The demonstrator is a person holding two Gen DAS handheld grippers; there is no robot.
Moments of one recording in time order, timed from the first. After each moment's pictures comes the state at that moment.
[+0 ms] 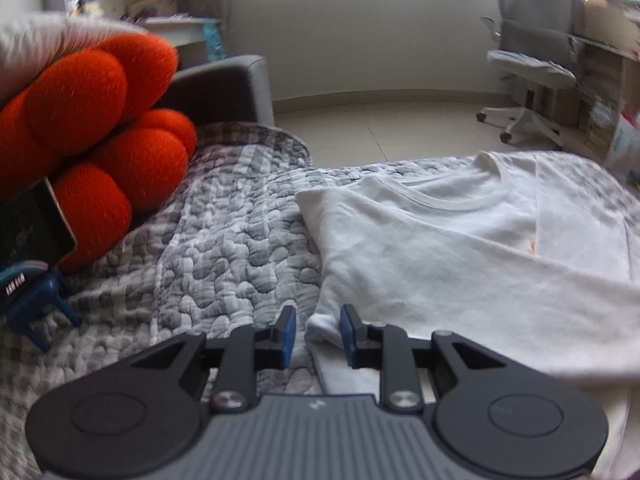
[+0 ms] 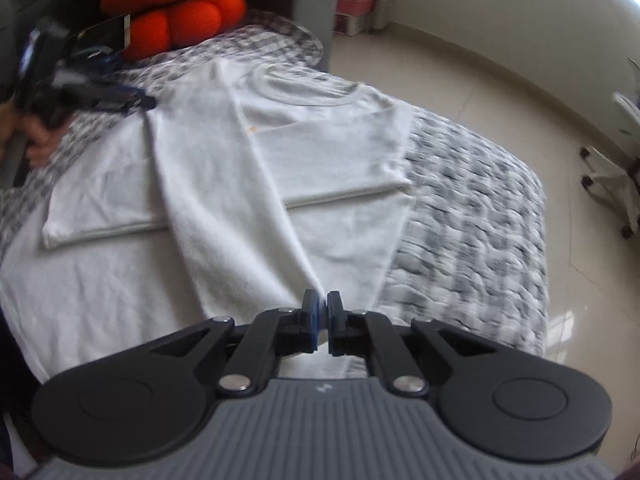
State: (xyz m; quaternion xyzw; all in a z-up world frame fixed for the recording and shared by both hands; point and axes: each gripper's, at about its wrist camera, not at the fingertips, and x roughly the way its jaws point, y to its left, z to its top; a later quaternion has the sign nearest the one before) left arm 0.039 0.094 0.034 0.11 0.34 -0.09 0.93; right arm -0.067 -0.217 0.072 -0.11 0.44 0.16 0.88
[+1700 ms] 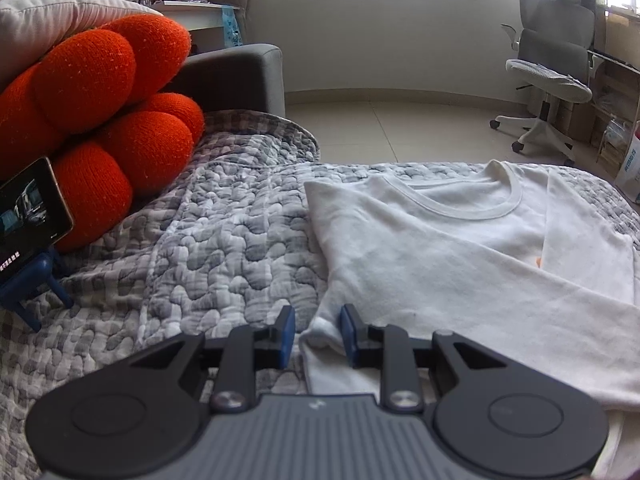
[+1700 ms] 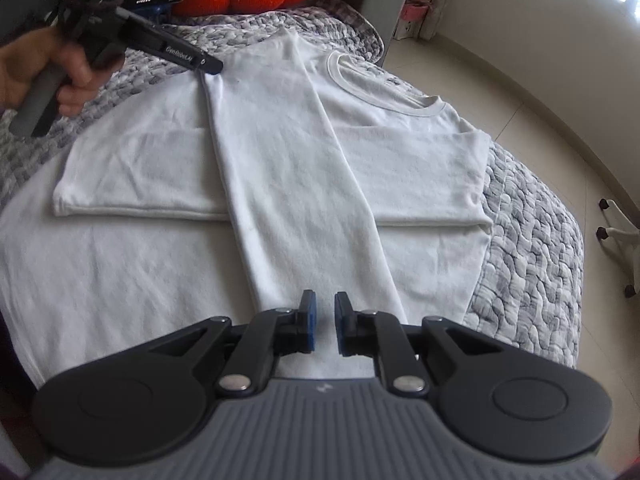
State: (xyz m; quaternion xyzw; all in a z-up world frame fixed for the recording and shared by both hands) left arm 0.049 0.091 0.032 0.07 0.35 -0.06 0.93; right arm -0.060 -0.149 0.054 -0.20 0.43 0.20 0.86
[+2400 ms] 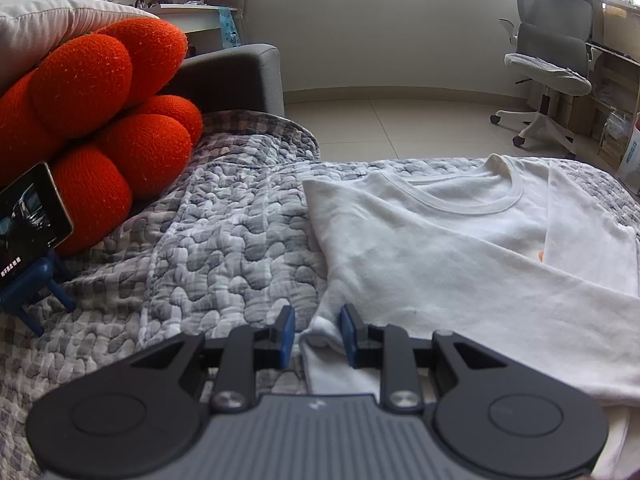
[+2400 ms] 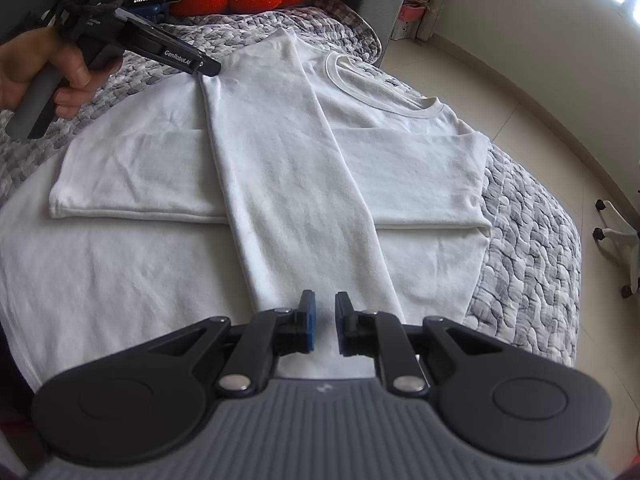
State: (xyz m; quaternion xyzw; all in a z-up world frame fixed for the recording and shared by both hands) left arm 0.050 0.089 0.031 0.08 0.35 -0.06 0.93; right arm -0.061 -0.146 0.056 -0.20 0.43 0.20 0.86
